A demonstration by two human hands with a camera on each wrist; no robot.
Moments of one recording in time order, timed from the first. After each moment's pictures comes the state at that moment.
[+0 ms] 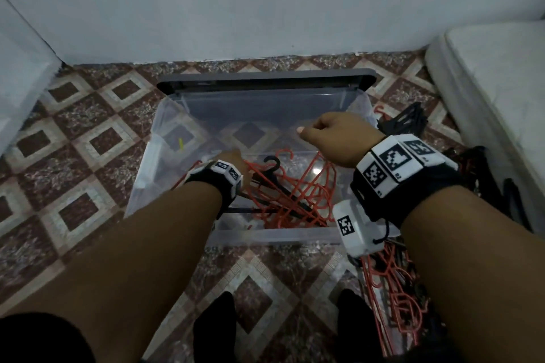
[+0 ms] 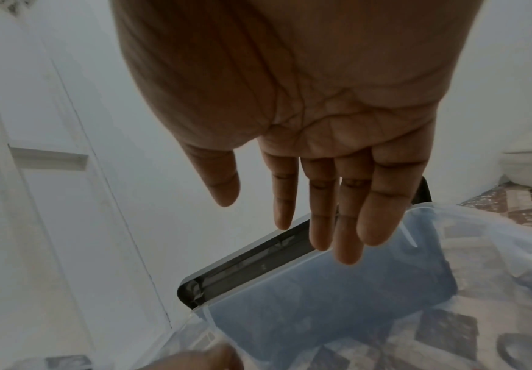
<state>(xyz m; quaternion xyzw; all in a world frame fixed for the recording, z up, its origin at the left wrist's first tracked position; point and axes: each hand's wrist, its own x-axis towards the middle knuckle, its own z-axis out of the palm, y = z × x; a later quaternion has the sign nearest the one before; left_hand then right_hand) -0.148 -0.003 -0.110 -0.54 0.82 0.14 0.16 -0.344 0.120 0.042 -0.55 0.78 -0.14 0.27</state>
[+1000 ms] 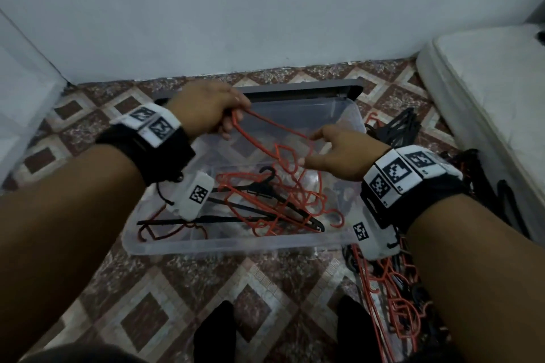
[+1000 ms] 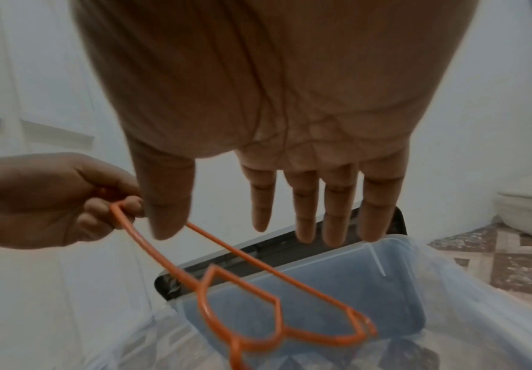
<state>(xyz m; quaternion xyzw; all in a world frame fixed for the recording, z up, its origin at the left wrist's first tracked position) -0.158 -0.001 0.067 -0.46 0.69 0.52 -0.21 -0.369 0.141 0.054 -0.58 0.76 -0.03 0.29</state>
